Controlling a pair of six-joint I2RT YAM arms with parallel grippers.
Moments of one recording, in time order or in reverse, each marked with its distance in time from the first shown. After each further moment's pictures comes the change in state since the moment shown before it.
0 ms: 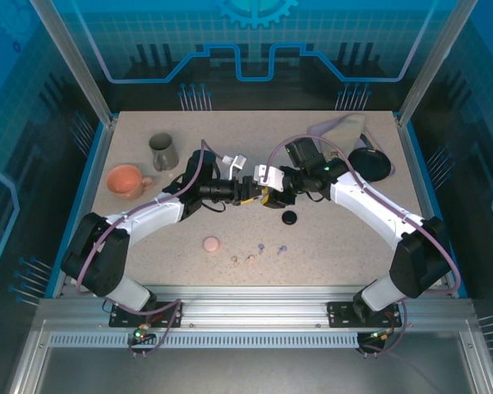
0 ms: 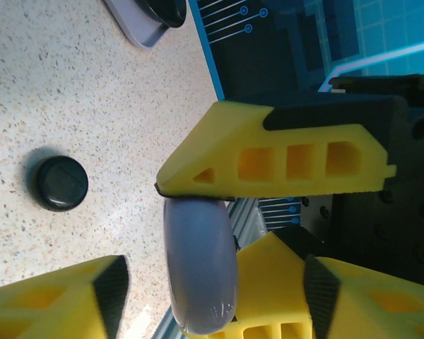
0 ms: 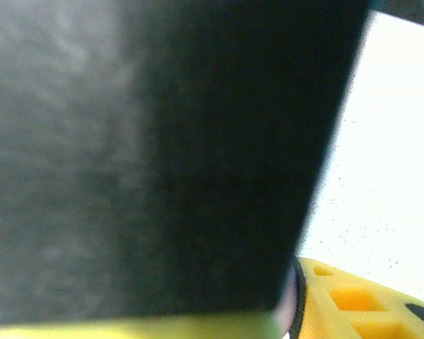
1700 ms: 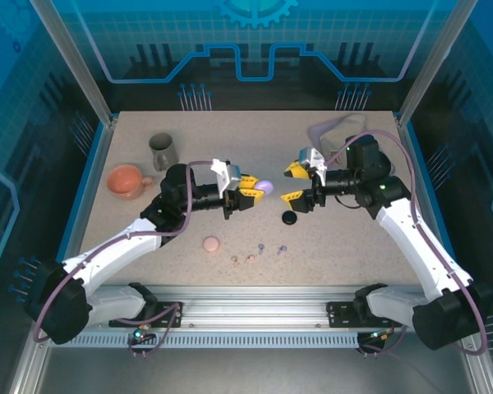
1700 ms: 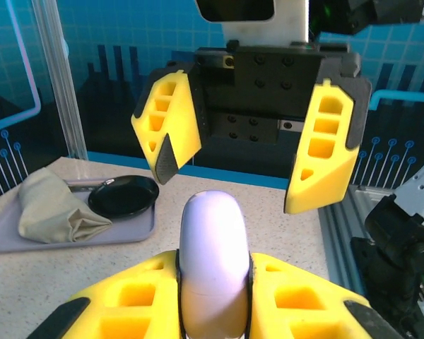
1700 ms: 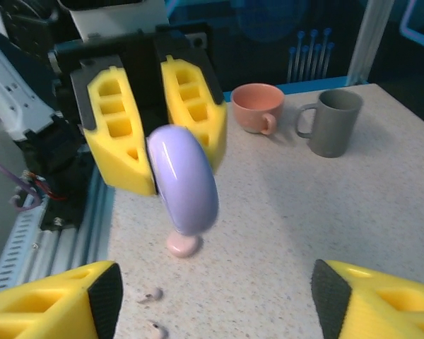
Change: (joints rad) left arm -0.115 -0.355 -0.132 0.190 -0.149 0.885; right arm -0.248 -0.344 -0.135 0.099 -0.584 0.321
